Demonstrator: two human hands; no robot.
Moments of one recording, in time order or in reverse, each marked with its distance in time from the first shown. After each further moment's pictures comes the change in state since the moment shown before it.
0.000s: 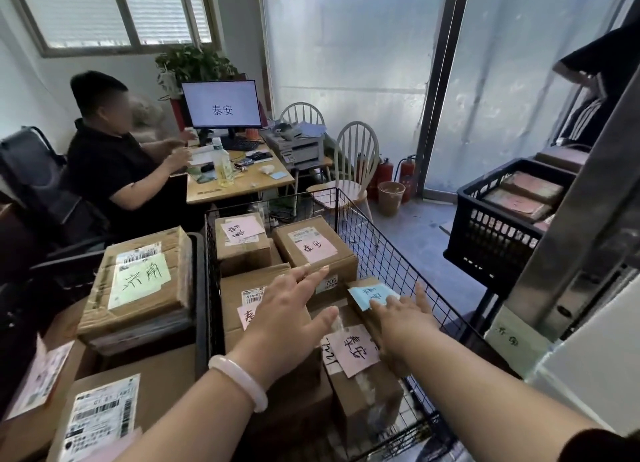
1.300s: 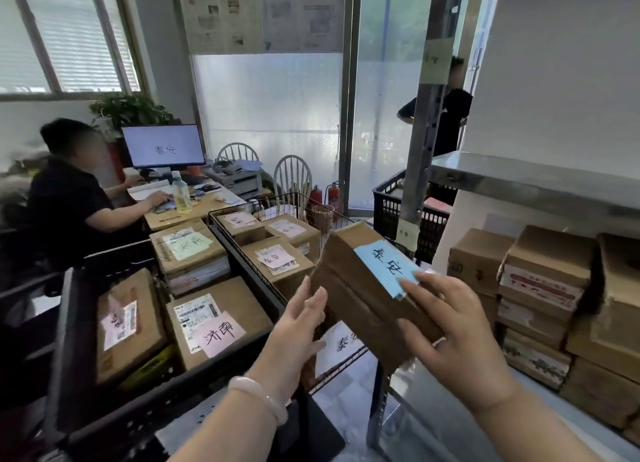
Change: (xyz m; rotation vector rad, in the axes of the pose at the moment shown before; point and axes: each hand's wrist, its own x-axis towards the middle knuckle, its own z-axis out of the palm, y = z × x) left_hand -0.289 0.030 -0.068 -1.176 -0.288 -0.154; right_hand -0.428 -0.102 0.011 0.661 1.118 0.017
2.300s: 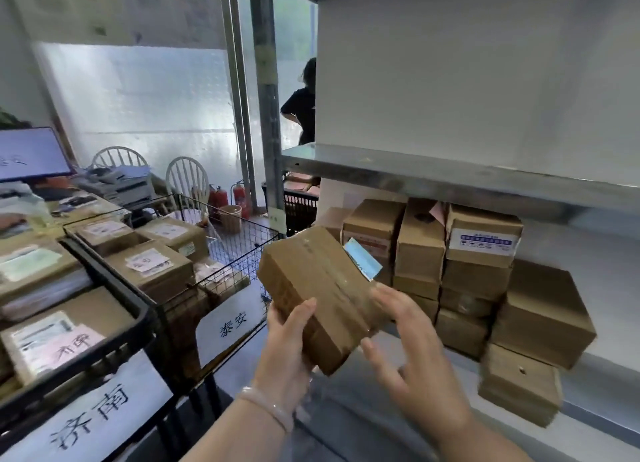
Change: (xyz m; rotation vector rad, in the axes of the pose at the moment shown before) left_hand -0.057 -0.060 0.196 -0.460 -0.189 -0.115; right_hand -0.133 0.003 -0.154 0.038 -0.006 0.323
